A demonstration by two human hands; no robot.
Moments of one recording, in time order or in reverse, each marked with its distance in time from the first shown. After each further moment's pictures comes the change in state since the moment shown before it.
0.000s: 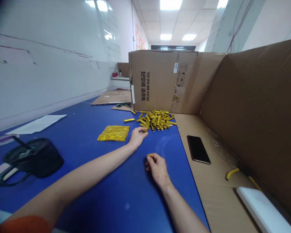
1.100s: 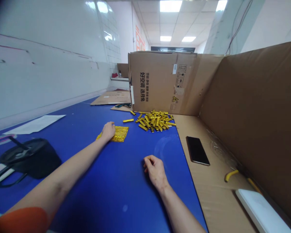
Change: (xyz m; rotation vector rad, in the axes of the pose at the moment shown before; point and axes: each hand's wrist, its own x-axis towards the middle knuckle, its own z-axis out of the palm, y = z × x) left_hand 0.078 -0.050 -0.137 1.050 0.220 0.055; right_hand -0.002 -0.003 0.001 -0.113 -0.027 -0.034
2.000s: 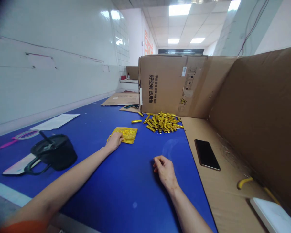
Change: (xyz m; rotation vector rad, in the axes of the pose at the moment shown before) left_hand -0.056 -0.030 -0.007 0.140 -0.209 0.277; right_hand 0.002 0.003 -0.004 -0.025 0.004 0.004
